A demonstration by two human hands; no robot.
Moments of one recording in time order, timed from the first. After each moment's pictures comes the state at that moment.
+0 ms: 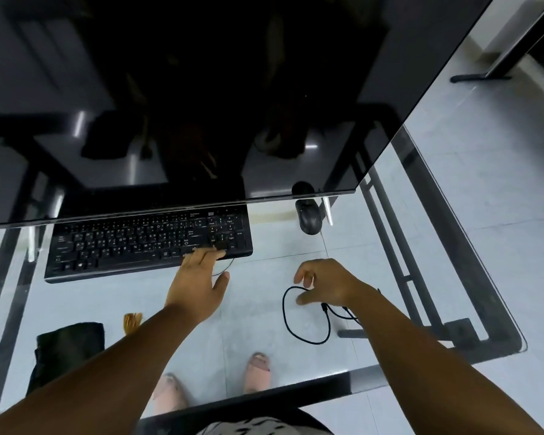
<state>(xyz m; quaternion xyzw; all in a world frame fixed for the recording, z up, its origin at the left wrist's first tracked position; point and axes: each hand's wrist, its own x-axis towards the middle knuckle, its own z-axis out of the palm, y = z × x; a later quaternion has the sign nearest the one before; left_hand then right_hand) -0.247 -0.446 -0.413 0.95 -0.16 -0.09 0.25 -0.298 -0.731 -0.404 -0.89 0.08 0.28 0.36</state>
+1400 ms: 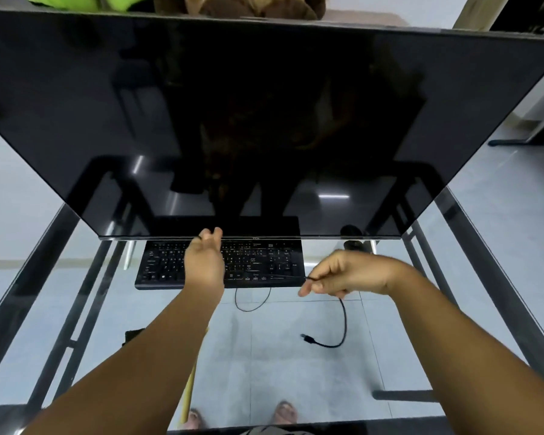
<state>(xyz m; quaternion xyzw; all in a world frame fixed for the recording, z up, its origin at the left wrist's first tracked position) -0.205 -0.387 -0.319 0.64 0.21 -0.02 0.73 -0.255 -0.647 -0.243 -0.79 -0.11 0.39 0.45</state>
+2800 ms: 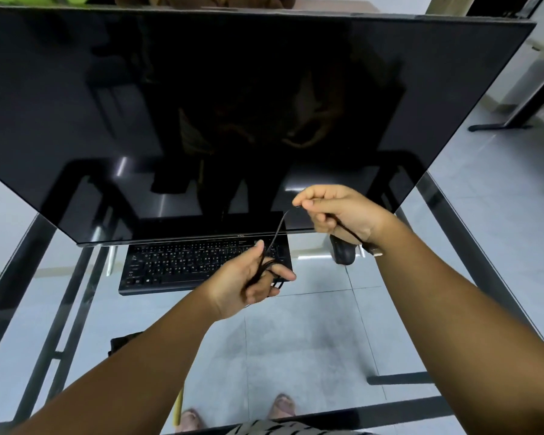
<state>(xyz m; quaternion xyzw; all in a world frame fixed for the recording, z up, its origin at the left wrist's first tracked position) -0.241 -0.431 -0.286 0.57 -0.06 -0.45 0.69 -0.205 -0.665 -0.230 -0.67 -0.01 0.20 0.72</state>
